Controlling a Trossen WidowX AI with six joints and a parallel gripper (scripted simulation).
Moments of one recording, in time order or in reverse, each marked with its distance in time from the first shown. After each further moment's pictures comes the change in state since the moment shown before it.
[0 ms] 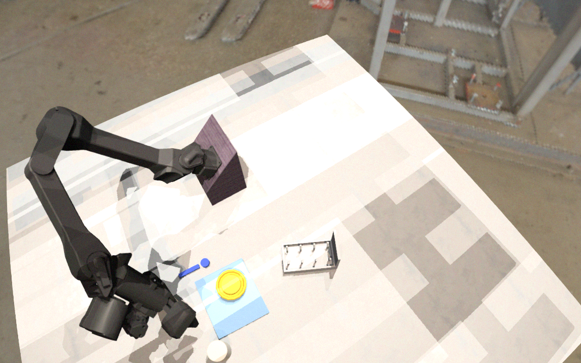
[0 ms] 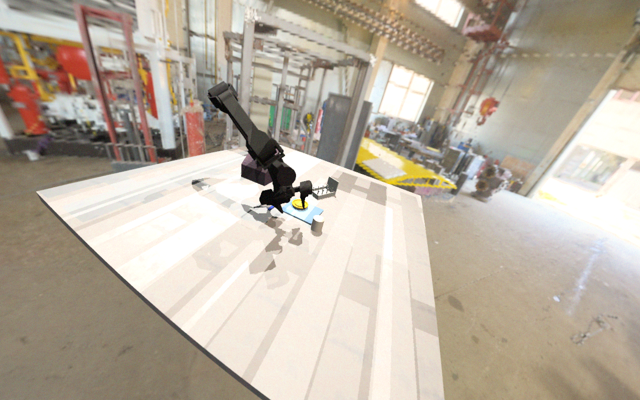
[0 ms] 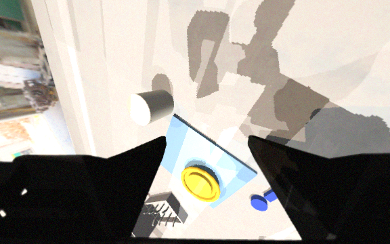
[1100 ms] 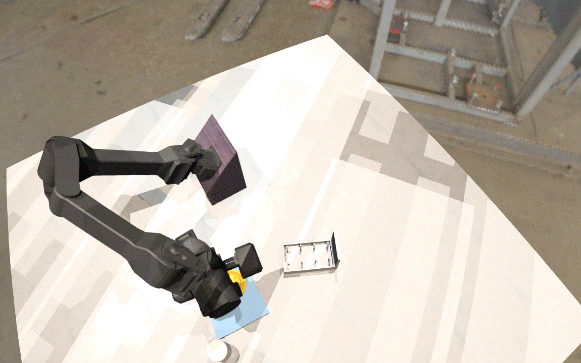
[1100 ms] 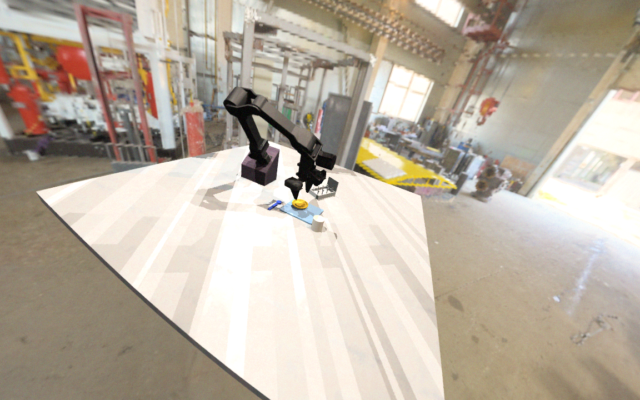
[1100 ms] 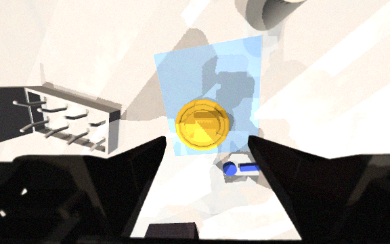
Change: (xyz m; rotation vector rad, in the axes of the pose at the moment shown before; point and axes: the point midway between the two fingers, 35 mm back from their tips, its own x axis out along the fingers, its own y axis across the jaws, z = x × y) arm 0.015 0.041 -0.112 -0.955 0.191 -0.385
